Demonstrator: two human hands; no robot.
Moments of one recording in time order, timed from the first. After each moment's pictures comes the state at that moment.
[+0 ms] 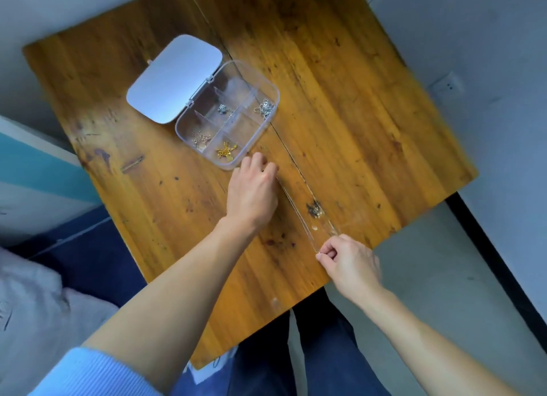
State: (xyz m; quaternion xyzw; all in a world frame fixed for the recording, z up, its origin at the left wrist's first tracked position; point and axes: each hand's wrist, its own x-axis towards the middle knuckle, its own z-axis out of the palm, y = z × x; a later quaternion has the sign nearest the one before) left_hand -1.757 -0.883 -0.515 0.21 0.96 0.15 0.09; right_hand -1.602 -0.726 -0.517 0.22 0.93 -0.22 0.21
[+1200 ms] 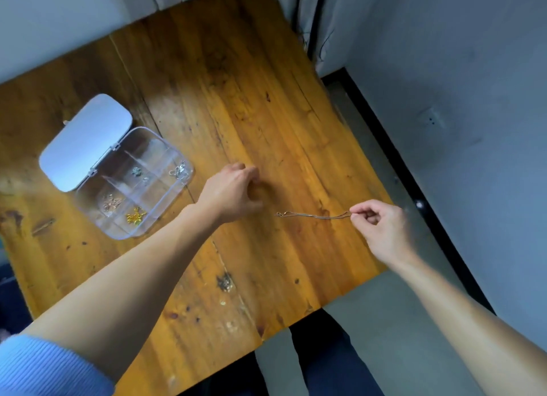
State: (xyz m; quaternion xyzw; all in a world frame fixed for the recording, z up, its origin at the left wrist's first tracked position) left_hand -1.868 -0.730 -0.513 0.20 0.93 0.14 0.26; right_hand -1.736 -0.460 -0.521 0.24 0.87 -0.42 0.08
